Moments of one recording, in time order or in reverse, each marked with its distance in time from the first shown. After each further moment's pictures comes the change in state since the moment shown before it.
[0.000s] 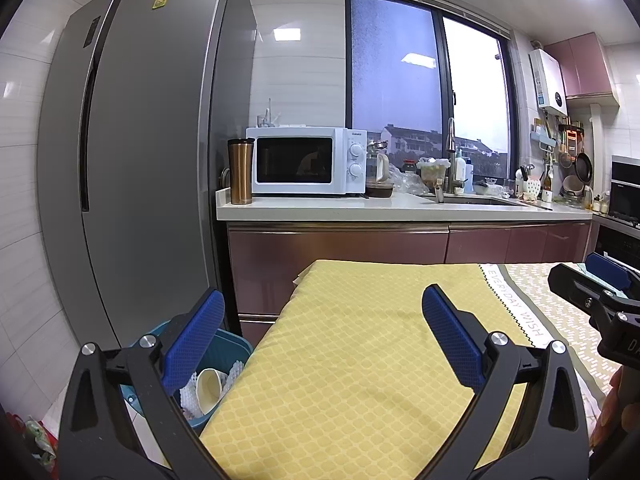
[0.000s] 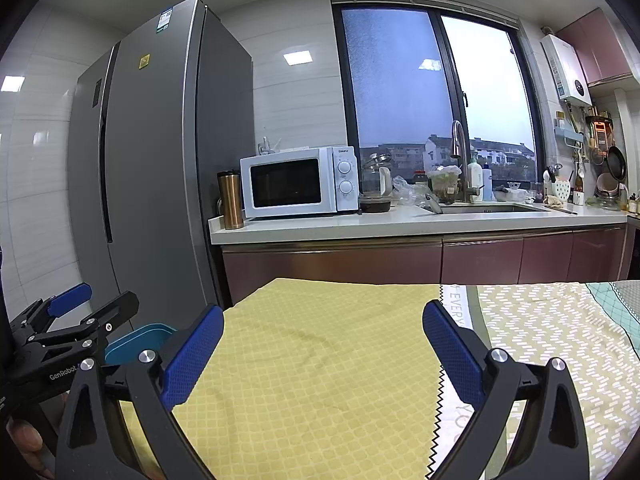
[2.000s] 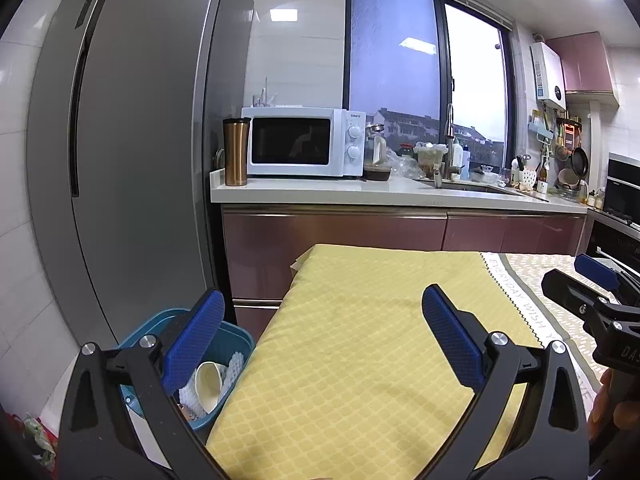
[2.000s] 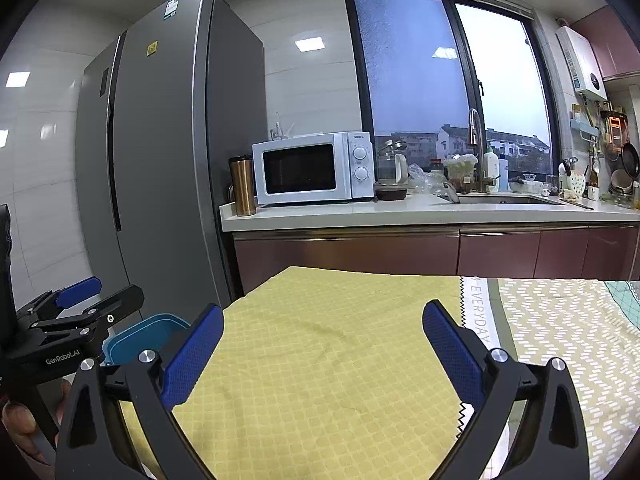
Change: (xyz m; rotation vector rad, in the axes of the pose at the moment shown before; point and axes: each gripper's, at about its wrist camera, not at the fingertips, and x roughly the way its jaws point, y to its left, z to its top) left arm 0.019 0.014 0.003 -0.018 0.072 -0.035; right arm 0.025 0.007 -0.003 -0.008 0.043 0.045
